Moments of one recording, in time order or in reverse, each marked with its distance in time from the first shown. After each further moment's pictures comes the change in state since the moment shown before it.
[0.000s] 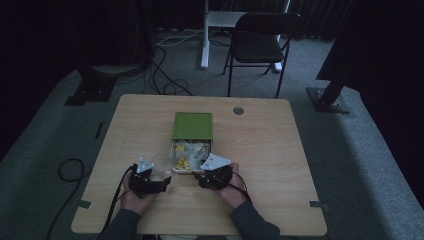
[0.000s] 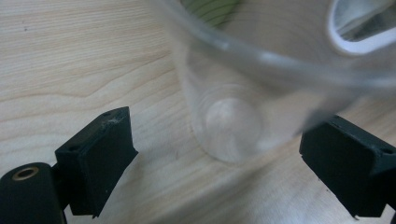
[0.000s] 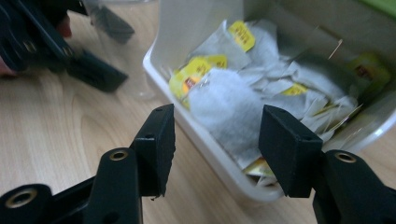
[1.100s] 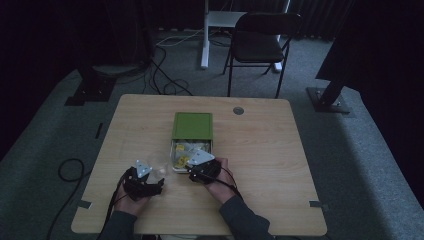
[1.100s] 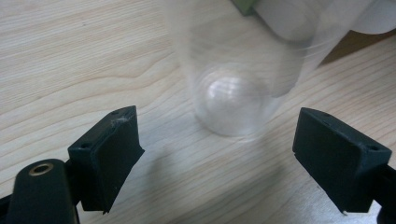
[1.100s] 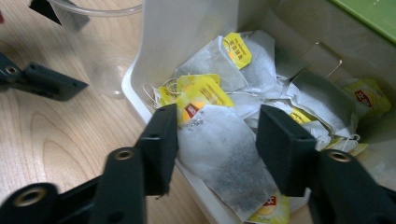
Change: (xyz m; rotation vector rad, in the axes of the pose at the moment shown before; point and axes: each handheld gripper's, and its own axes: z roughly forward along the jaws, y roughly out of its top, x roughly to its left) left arm 0.003 -0.010 -0.015 0.033 0.151 0.073; right arm 0.010 0.023 0.028 0.072 -0.094 -0.045
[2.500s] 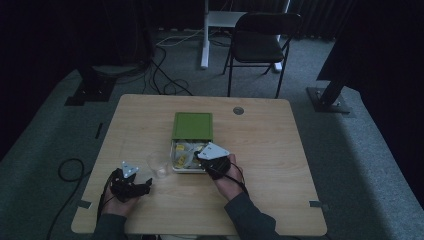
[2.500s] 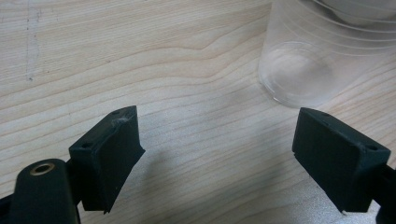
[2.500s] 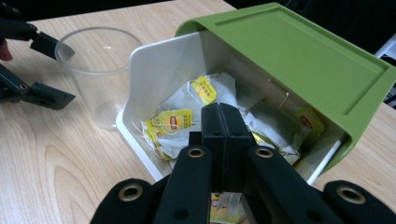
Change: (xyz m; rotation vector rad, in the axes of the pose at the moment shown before) left arm 0.029 -0.015 -0.010 0.013 0.044 -0.060; right arm -0.022 0.010 -0.035 -0.131 -0.002 0.046
